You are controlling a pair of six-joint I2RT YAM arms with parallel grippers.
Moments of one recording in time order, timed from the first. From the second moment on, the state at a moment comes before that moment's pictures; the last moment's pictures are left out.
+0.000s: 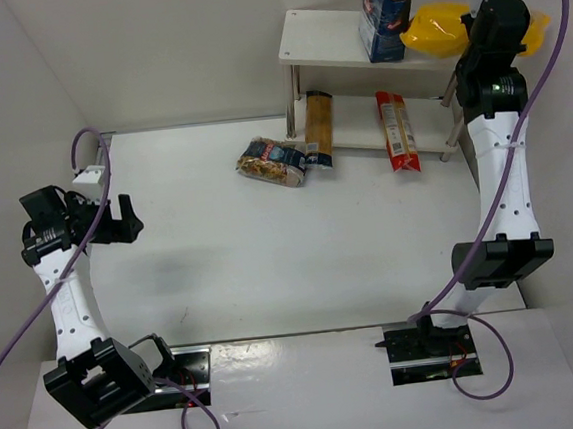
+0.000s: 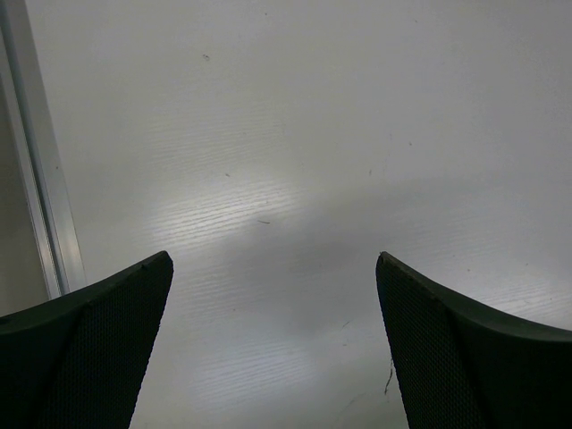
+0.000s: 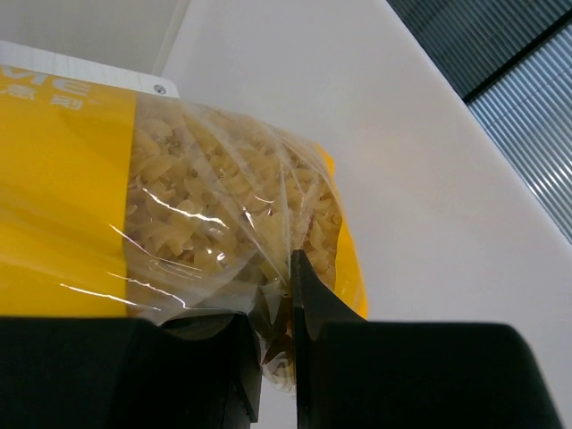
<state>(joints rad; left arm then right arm) 0.51 1.10 1.06 -0.75 0.56 0.42 -0.07 1.62 2.08 -0.44 0.56 -0.57</state>
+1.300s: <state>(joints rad) 0.54 1.10 1.06 -0.75 0.56 0.42 -0.03 1.67 2.10 -0.50 0.47 -0.54</state>
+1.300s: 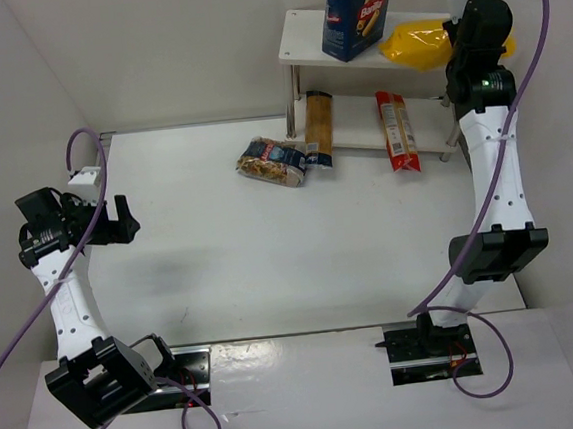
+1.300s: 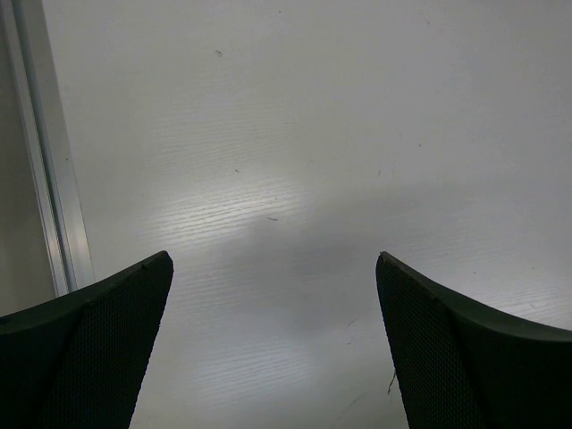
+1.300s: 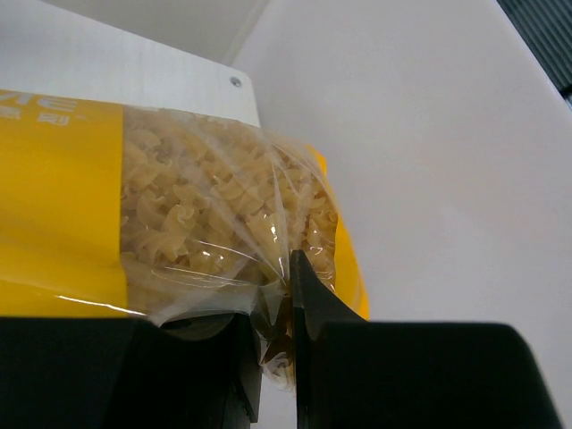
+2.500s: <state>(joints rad) 0.58 1.08 1.06 -0.77 0.57 0.42 -0.07 1.84 2.36 -0.46 0.56 -0.53</state>
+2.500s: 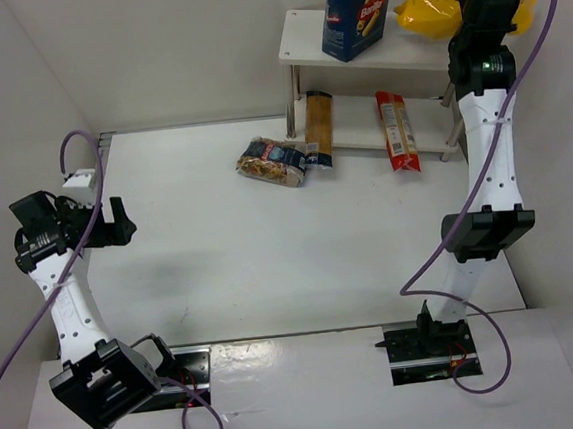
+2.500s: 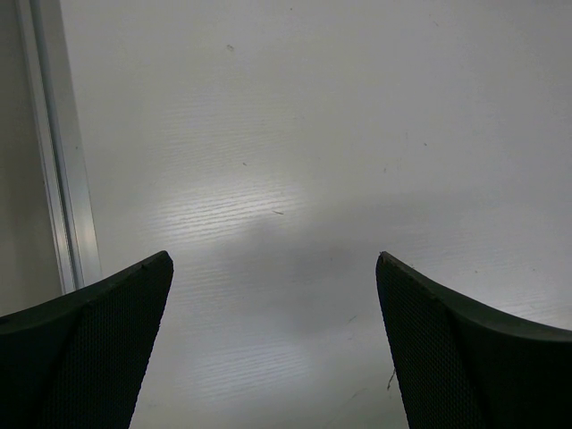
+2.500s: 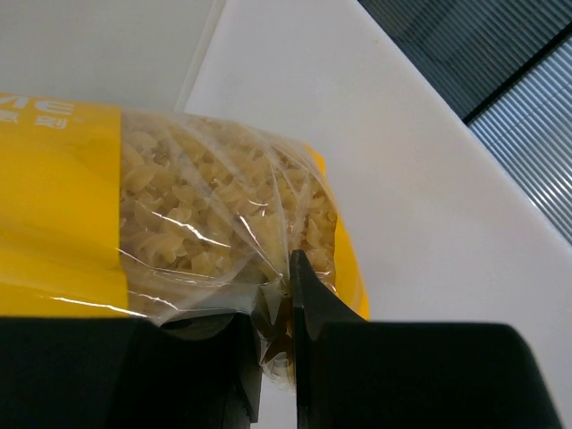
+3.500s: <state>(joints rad) 0.61 1.10 1.06 -0.77 0.59 0.44 -0.05 2.06 2.62 -0.56 0.62 -0.57</state>
